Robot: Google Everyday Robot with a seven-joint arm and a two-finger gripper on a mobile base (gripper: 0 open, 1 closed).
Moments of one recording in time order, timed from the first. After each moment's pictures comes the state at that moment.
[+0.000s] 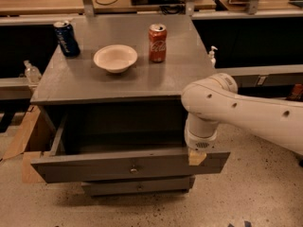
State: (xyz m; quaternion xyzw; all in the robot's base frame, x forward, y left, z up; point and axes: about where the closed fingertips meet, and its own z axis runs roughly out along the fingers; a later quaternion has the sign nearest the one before) arm 0.486 -0.141 0.652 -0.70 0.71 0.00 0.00
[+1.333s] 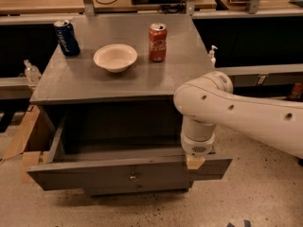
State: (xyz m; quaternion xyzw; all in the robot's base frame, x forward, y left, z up) arm 0.454 -0.133 0.667 -0.69 0.72 0.00 -0.03
